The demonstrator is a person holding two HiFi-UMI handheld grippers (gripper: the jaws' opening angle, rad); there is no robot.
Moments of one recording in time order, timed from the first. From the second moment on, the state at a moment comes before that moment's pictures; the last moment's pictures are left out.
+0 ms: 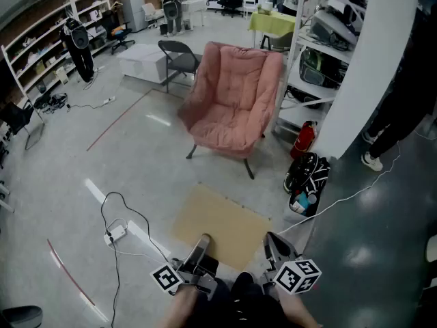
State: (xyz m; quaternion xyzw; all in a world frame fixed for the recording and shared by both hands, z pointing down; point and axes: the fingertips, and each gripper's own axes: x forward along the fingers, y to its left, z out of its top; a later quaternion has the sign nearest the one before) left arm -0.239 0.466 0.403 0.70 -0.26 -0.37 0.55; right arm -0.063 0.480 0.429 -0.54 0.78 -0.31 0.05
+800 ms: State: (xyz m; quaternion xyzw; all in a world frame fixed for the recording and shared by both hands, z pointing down) left arm -0.184 0.480 0.422 0.68 -0.30 -0.39 0.54; right arm -0.016 0.494 0.445 -0.53 0.80 -0.30 0.02
